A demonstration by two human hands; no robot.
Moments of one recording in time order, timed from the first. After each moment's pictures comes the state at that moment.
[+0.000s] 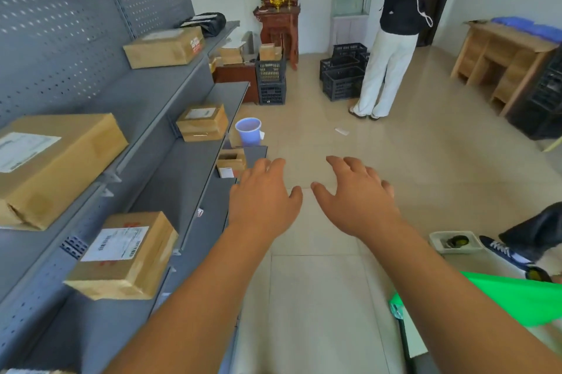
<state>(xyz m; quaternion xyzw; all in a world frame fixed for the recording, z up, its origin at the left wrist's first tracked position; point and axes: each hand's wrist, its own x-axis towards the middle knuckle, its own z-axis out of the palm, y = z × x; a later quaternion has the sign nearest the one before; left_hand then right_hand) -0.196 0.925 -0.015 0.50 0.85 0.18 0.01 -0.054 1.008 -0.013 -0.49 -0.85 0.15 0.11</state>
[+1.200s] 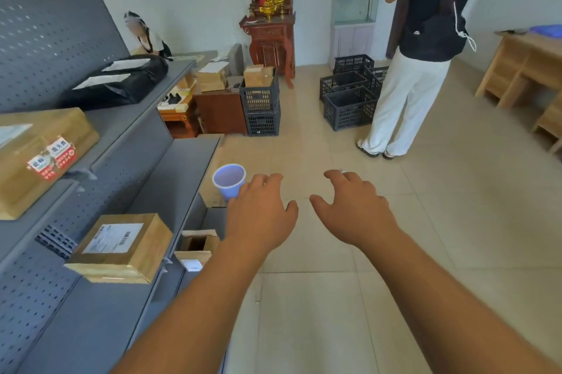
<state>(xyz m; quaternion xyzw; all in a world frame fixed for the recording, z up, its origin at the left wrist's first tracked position) -0.488 1.576 -0.025 0.51 0.85 0.14 0.02 -0.345 1.657 -0.018 -0.50 -0.84 0.18 0.09</state>
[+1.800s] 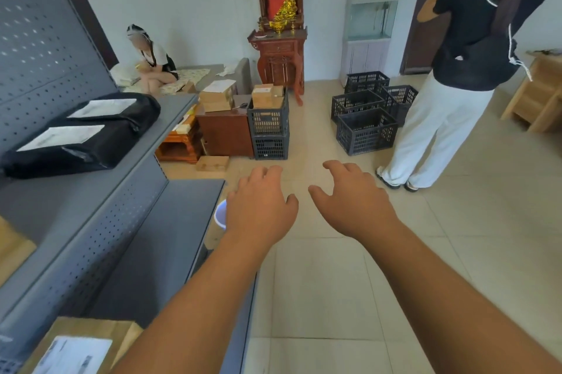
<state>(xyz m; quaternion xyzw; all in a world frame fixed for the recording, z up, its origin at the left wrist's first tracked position) -0.697 1.797 -0.010 0.49 0.86 0.17 -0.01 -0.559 1.877 0.000 -0.48 -0.85 0.17 0.14</state>
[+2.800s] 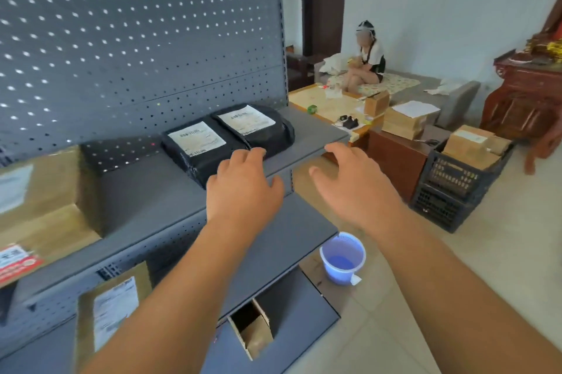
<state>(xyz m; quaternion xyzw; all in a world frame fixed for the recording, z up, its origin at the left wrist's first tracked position) -0.907 1.876 0.045 0.06 0.97 0.16 -0.15 -0.880 2.054 0.055 -0.06 -0.95 0.28 0.11</state>
